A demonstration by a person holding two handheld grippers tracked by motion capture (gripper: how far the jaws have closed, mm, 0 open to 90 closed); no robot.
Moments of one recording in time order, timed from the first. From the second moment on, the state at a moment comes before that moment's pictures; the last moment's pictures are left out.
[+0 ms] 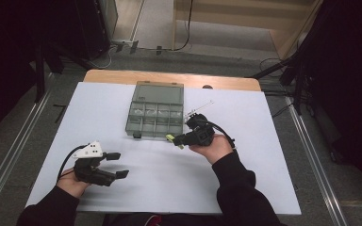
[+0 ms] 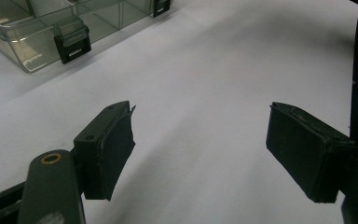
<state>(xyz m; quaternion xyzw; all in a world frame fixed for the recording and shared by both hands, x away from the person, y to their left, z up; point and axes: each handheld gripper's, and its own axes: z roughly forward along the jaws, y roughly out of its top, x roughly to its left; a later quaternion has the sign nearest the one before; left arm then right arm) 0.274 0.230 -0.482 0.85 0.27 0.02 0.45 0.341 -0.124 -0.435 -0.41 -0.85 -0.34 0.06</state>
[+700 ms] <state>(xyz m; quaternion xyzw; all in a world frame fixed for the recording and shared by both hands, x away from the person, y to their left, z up) 0.274 0.230 -0.483 0.85 0.26 0.02 0.45 0.365 -0.101 -0.428 -0.42 -0.85 -0.32 0.06</state>
